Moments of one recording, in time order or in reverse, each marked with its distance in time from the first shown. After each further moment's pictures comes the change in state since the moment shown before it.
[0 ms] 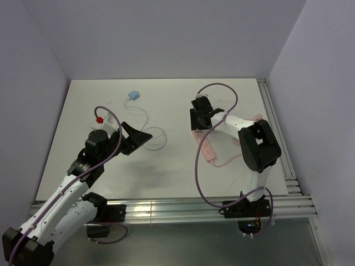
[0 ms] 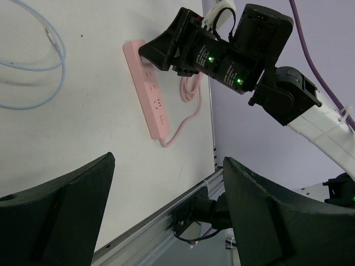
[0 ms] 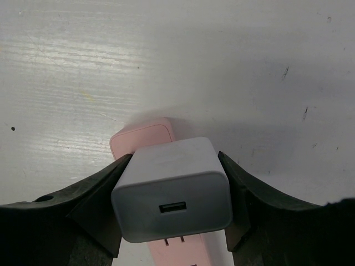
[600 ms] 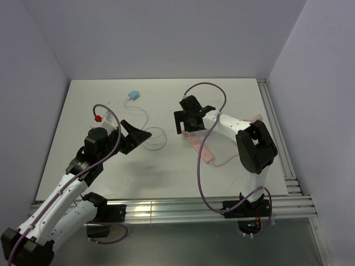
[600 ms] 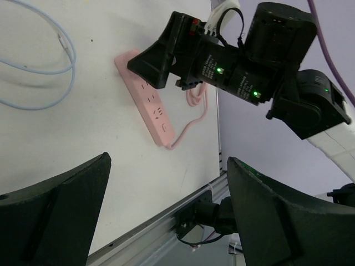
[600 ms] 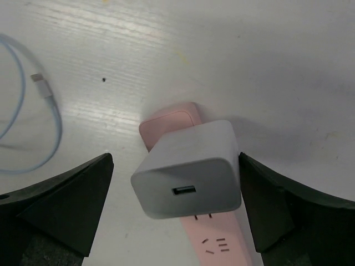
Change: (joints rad) left arm 0.000 0.002 0.038 -0.061 -0.028 0.010; right arm 0.097 -0.031 0.115 -0.148 -0.066 0.020
